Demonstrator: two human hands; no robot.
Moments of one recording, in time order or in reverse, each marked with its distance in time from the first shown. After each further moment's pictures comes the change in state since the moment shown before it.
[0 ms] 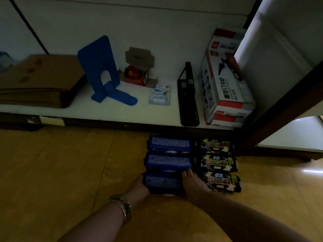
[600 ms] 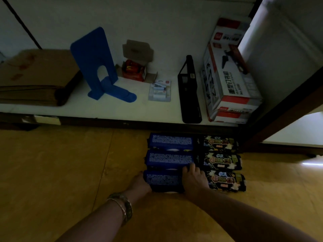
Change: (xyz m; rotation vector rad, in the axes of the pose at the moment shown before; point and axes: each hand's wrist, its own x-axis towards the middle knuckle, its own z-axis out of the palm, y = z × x) left_hand 0.005 0.016 -0.007 0.072 0.017 -0.117; right_hand 0.008 -0.013 -0.003 -0.159 0.044 0.123
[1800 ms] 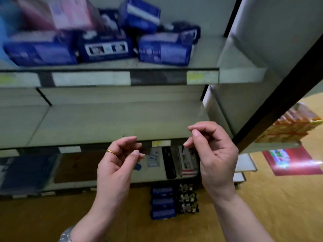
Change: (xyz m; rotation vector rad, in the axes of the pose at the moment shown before) left_hand -0.624 0.355 -0.370 -0.753 0.310 0.930; right_hand -0.458 0.016 -0.636 1.499 1.280 -0.472
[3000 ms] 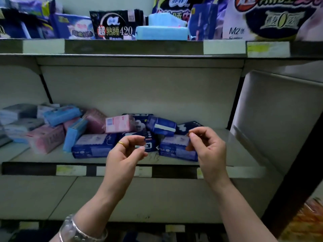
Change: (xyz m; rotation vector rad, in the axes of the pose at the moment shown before) left_hand 0.121 0.173 0.001 0.043 0.000 0.307; right_hand 0.182 -0.101 0.053 0.047 -0.124 -0.103
